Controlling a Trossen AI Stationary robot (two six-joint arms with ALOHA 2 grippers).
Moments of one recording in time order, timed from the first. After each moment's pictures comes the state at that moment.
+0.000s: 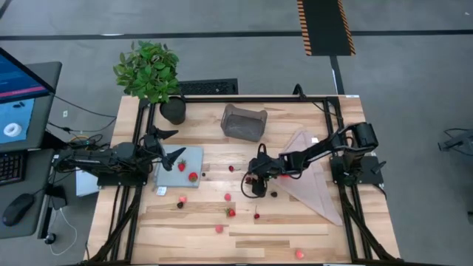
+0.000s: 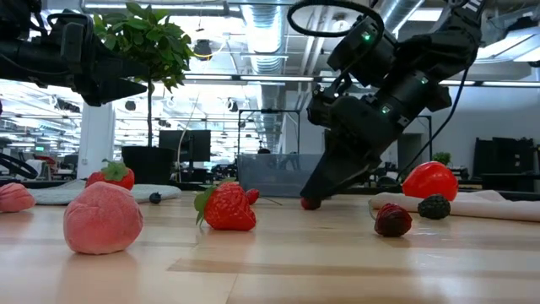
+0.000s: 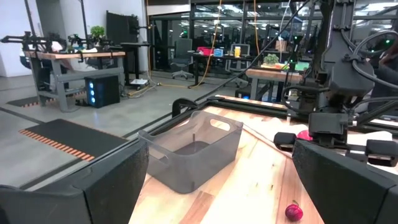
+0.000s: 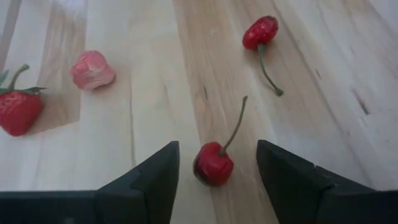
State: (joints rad) left arm -0.05 0.04 0.01 0.07 -0.50 -0.05; right arm 0.11 1.82 0.76 0.27 0.01 0.31
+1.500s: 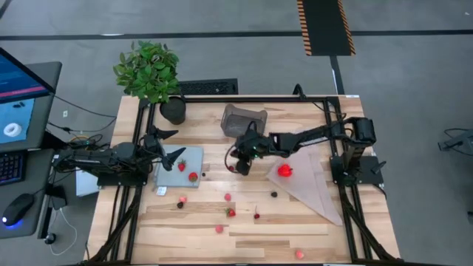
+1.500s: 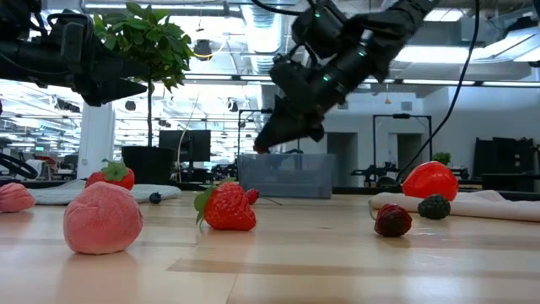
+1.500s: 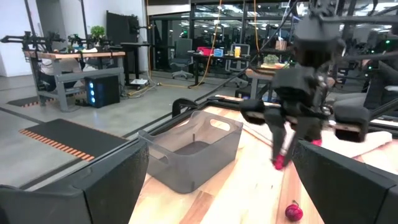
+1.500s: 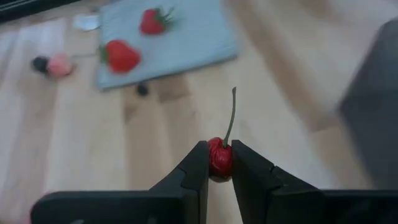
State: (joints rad) left arm -0.05 0.04 0.01 0.07 -0.50 -0.05; right arm -0.07 1.82 1.05 0.09 0.04 0.17
